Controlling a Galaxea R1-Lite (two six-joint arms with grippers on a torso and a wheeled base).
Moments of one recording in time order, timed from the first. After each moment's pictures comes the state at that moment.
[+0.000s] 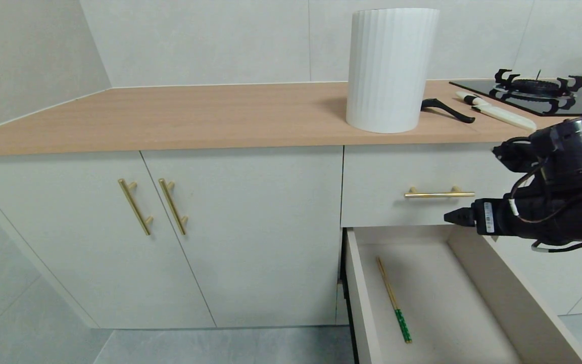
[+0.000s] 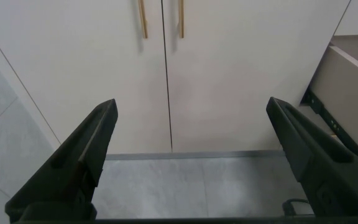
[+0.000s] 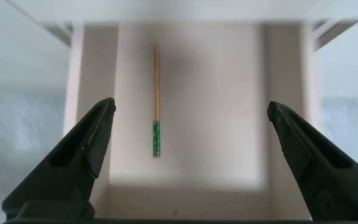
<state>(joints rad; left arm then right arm) -0.01 0.00 0.00 0.00 0.00 0.00 0.33 1.57 -1.03 0.11 -0.21 0.23</state>
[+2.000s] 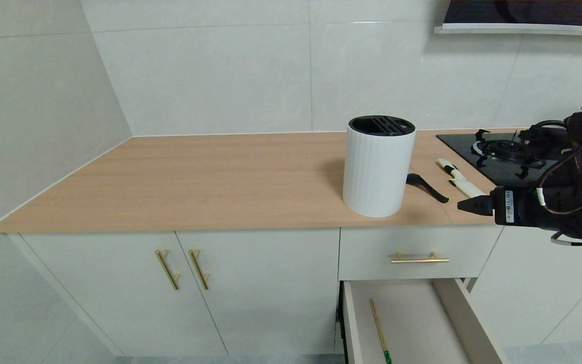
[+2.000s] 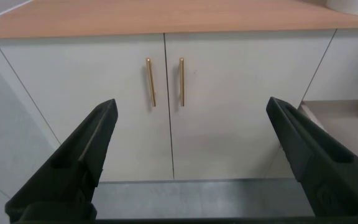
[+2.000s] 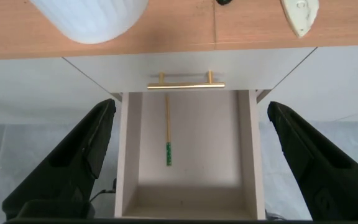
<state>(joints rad) -0.01 0.00 0.00 0.00 0.00 0.00 0.31 1.50 -1.03 0.11 -0.21 0.23</state>
